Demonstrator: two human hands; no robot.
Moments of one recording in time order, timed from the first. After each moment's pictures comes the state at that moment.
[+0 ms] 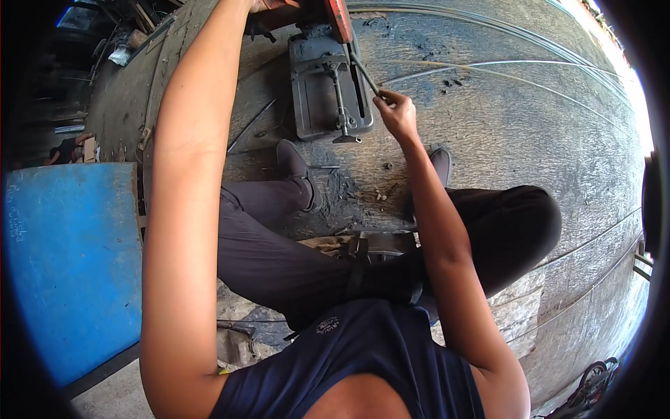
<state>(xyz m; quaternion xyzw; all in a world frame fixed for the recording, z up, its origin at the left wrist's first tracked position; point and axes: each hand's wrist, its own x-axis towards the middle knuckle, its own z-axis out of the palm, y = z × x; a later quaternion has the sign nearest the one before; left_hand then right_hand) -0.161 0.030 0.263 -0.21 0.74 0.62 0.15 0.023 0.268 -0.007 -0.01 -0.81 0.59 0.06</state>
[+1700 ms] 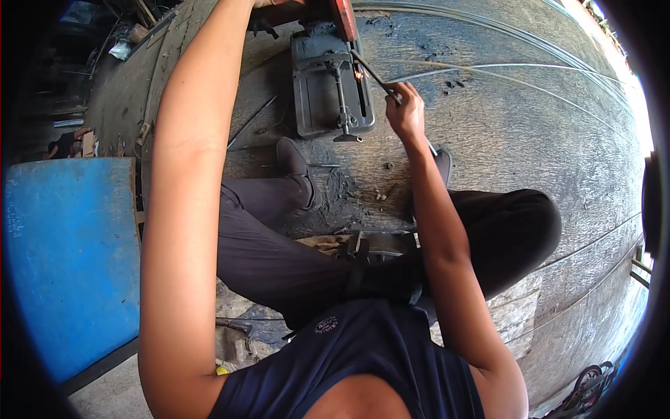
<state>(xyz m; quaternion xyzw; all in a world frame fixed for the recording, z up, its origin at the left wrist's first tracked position) -0.166 0.027 0.262 -0.22 0.79 0.56 0.12 0.019 0.278 0.005 0.09 -0.83 0.52 0.19</state>
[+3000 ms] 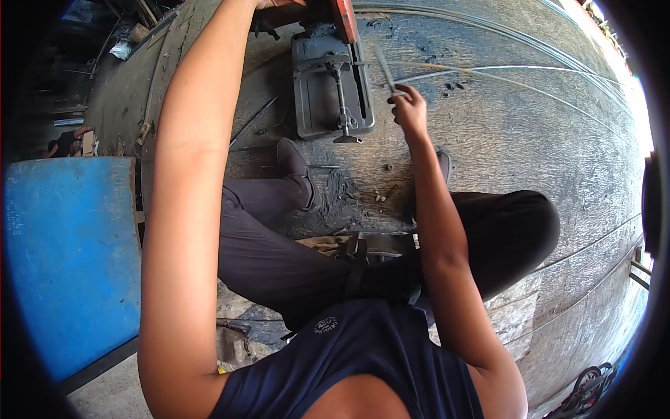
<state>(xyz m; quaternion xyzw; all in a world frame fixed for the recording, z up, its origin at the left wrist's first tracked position) -0.161 0.029 0.263 -0.17 0.78 0.59 0.12 0.011 0.283 -0.013 -0.11 -0.63 0.77 -0.07</state>
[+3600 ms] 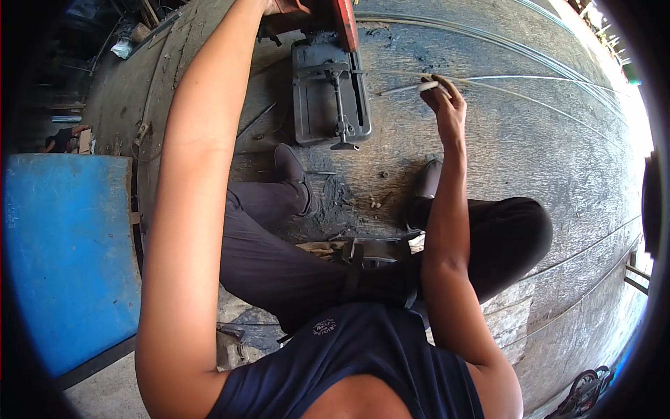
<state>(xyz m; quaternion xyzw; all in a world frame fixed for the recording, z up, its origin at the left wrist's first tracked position) -0.156 0.032 0.265 -0.19 0.77 0.59 0.12 -0.002 0.352 0.042 -0.01 -0.53 0.85 0.05</state>
